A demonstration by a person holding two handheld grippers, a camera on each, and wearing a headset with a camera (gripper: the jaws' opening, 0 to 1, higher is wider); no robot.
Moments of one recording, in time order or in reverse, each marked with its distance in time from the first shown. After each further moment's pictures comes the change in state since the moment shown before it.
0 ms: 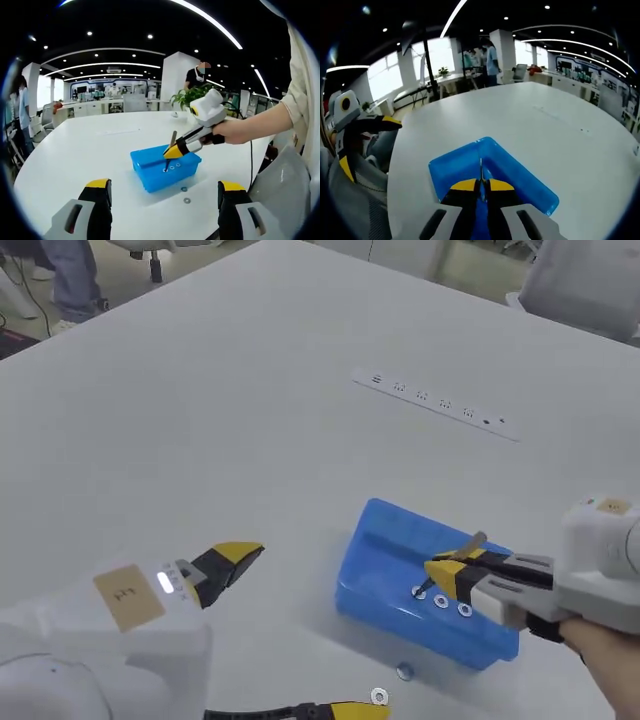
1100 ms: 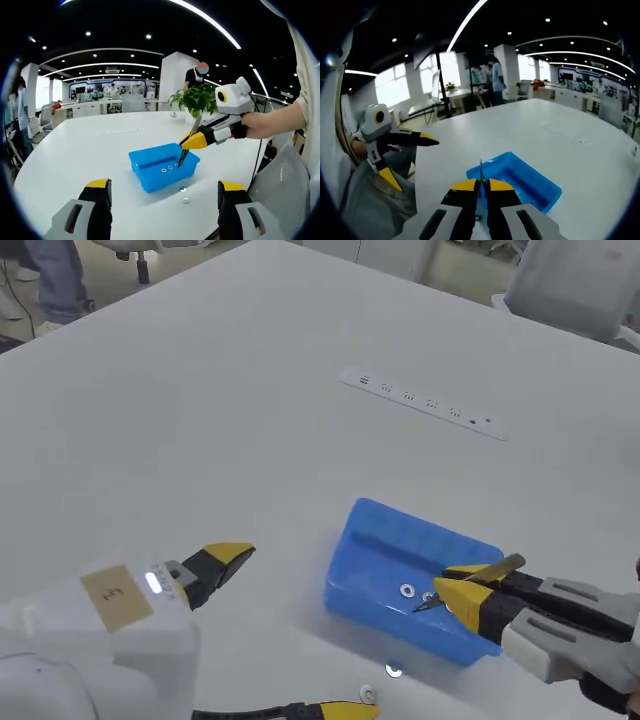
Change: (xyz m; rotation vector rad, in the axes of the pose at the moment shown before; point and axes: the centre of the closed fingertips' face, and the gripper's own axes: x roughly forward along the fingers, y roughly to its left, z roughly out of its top) left arm 0.001 -0.003 0.000 0.006 -0.001 -0.013; right arm -0.057 0.052 0.022 -0.005 -0.140 0.041
